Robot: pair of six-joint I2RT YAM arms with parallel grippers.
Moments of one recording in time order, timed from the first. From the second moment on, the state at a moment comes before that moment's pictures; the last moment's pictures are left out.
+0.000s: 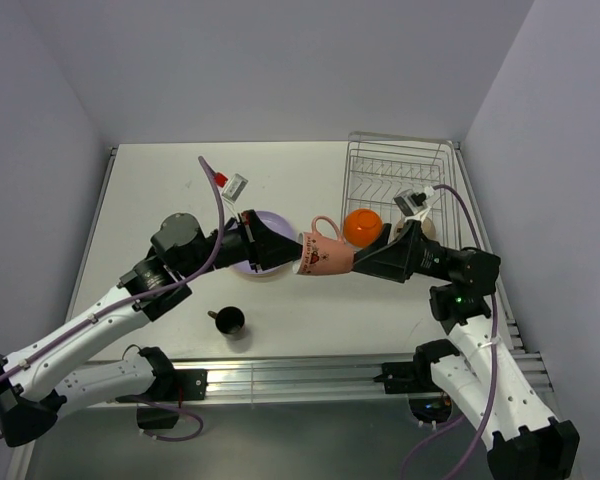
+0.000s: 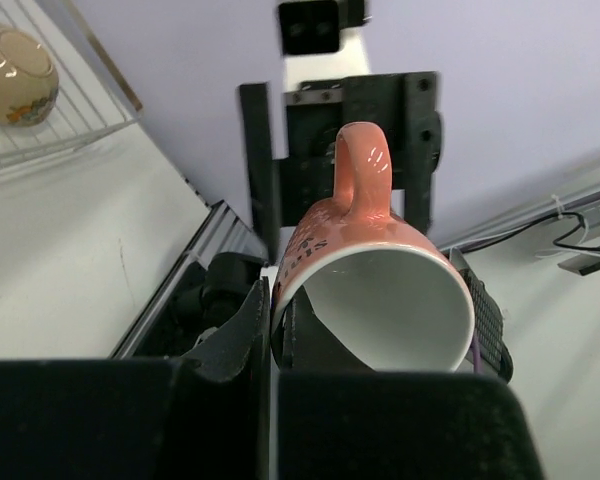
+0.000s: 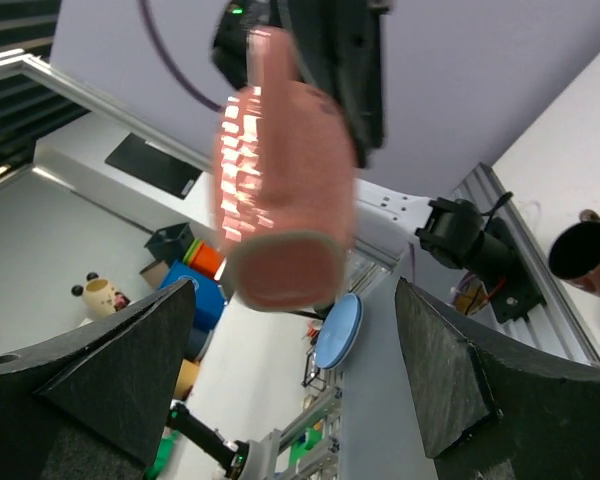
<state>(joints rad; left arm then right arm) -0.86 0.96 0.95 0.09 0.39 -0.98 0.22 0.66 0.53 0.70 -1.10 1.60</state>
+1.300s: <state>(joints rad) -0.86 1.00 0.85 0.29 0.44 -1.09 0.31 0.70 0.59 0.66 -1.01 1.50</state>
